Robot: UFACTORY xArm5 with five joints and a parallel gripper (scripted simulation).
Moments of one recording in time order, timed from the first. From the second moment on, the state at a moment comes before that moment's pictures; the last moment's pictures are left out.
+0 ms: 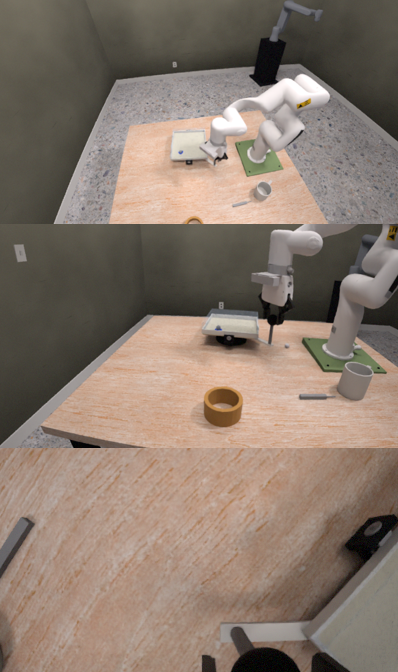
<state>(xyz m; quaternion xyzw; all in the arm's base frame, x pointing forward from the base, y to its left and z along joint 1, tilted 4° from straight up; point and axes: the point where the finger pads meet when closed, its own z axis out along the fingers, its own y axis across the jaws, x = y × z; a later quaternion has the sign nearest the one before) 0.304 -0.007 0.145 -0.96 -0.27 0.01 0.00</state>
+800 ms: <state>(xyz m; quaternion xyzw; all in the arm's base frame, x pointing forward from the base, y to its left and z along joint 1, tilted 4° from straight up) 0.304 -0.010 0.182 -0.96 -0.27 0.01 0.00</state>
